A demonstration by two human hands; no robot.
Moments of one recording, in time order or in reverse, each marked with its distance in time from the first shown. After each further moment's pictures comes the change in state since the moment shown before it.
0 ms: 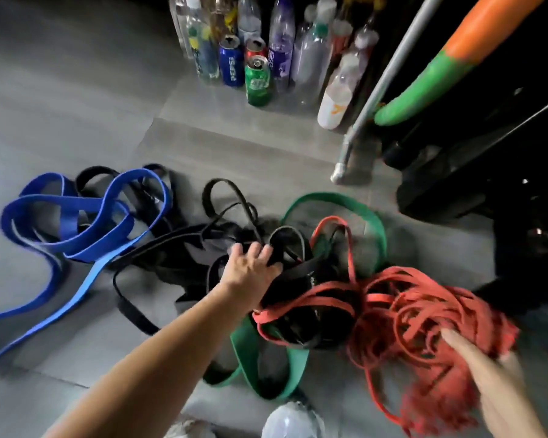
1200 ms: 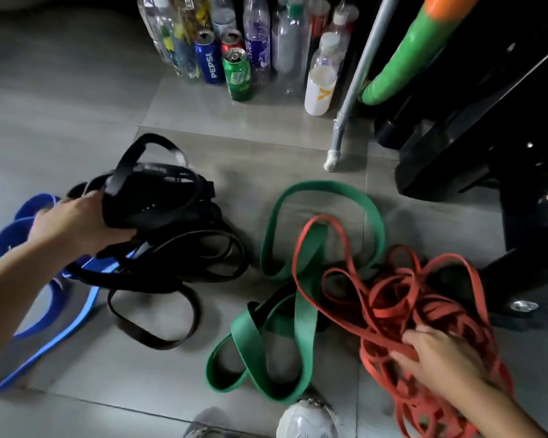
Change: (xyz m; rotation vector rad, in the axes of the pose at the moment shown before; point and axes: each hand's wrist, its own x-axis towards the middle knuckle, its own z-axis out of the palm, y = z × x) left_hand -0.056 -0.206 -0.026 -0.315 0.101 -0.688; right_hand -0.002 0.028 0.034 -1.429 -0.413 -0.586
